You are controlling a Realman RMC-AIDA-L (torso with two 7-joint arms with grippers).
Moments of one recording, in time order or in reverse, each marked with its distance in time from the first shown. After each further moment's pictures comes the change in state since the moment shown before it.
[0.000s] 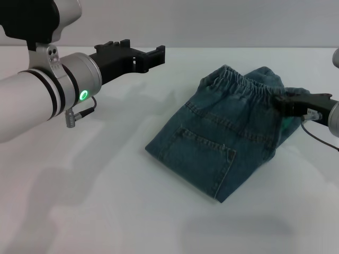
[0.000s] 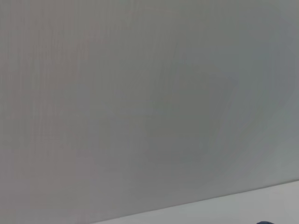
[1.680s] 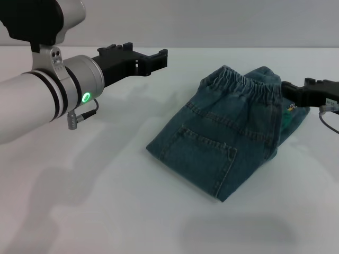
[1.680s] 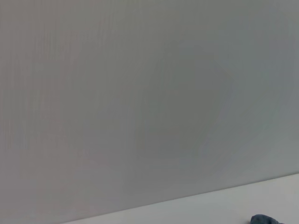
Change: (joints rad) left arm -0.005 0.000 0.006 0.004 0.000 -0.013 0.000; right arm -0.085 0.005 0.030 0.197 -0.027 0.097 -0.012
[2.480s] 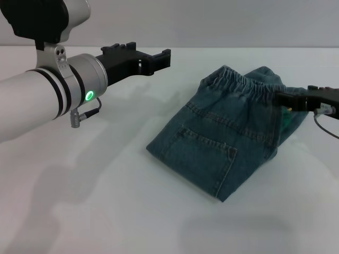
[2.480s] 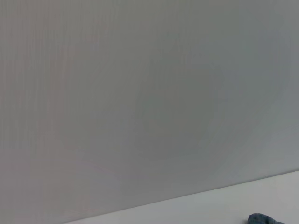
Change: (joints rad) left arm -0.020 0.000 0.000 0.014 -0.001 -0.005 0.000; right arm 0.084 -0.001 0.031 -0.152 0.002 -0.024 0.007
